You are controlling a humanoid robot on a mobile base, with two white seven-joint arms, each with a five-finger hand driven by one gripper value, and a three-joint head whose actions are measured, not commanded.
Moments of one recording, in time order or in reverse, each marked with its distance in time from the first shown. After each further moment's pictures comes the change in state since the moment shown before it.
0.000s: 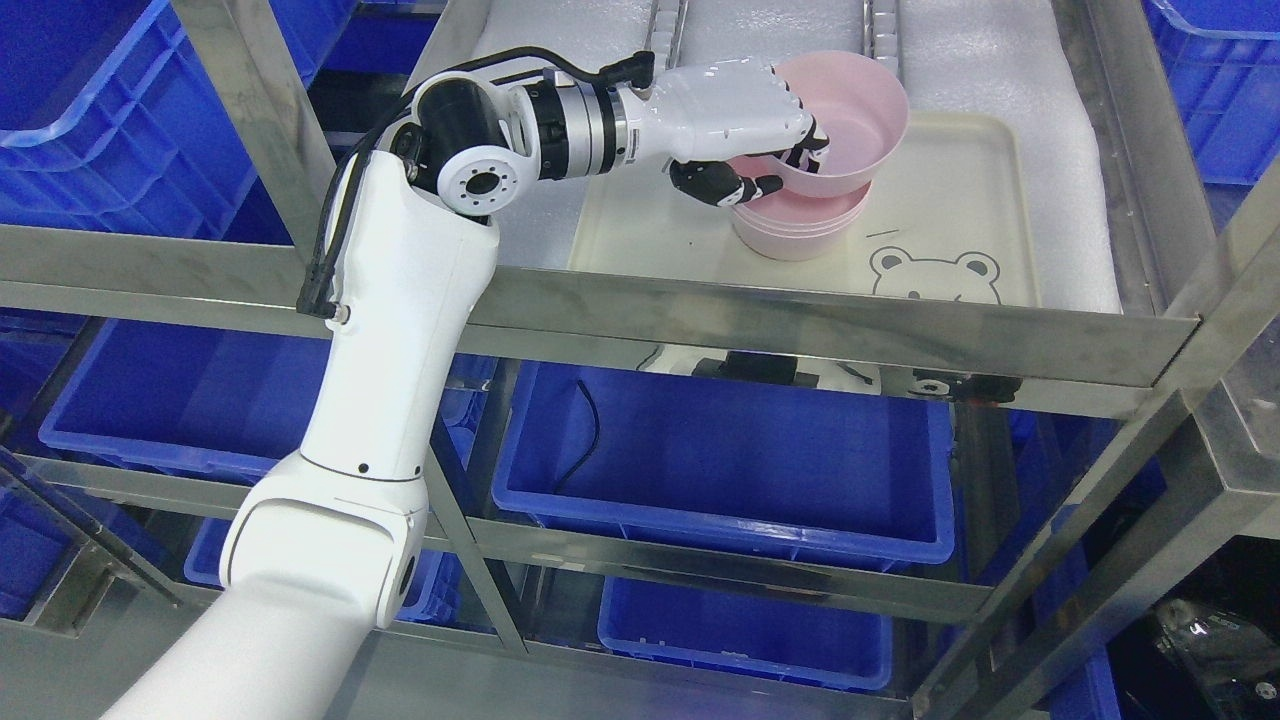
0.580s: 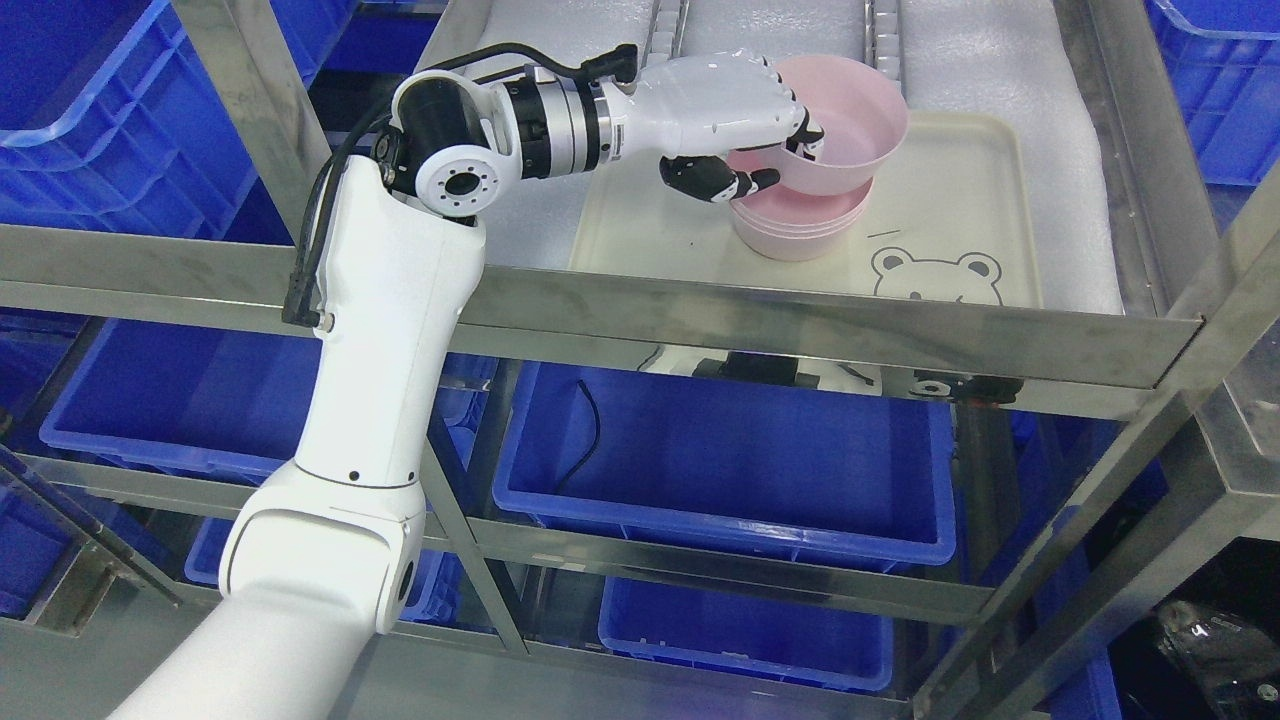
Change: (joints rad) left arm 0.026 -0.003 0.027 -0.043 0.052 0.003 -0.021; right arm 0.000 0.000 0.000 0.000 0.000 0.000 0.000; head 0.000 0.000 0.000
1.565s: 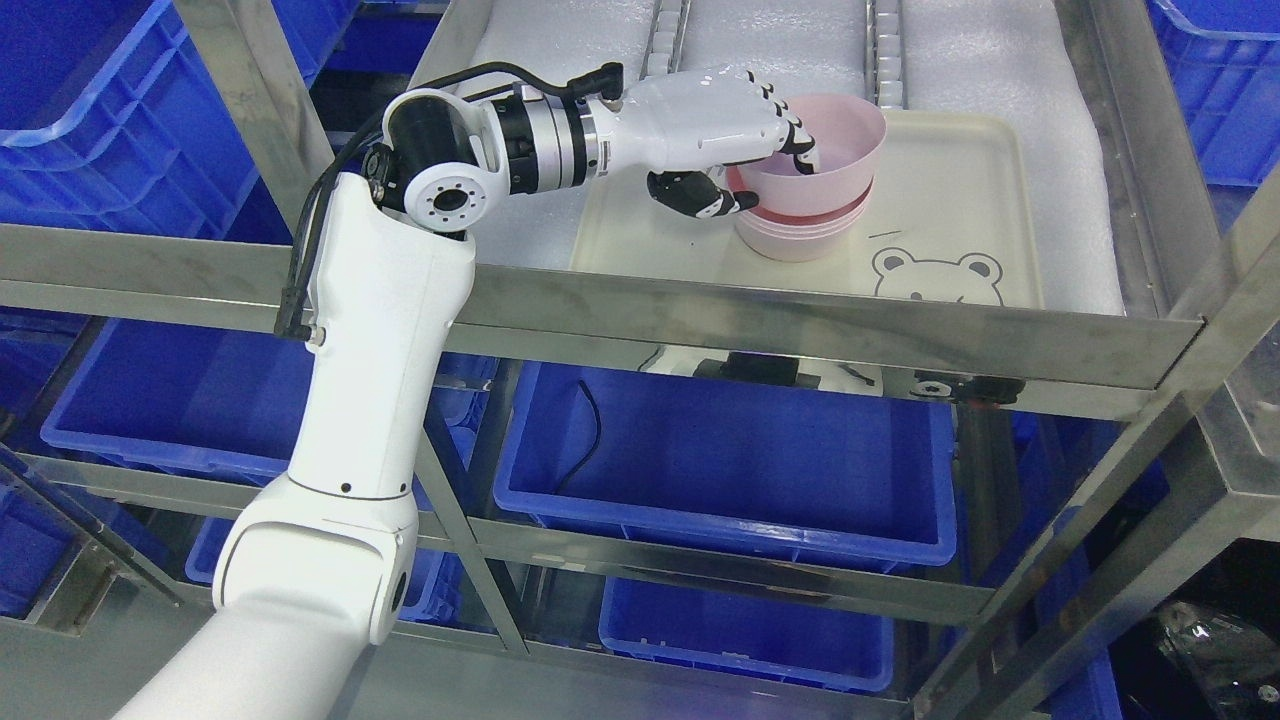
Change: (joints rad) left arm 0.019 0.013 0.008 -0.008 0.008 -0.006 0.006; right arm 0.000 0.000 0.000 0.000 0.000 0.000 0.000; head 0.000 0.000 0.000
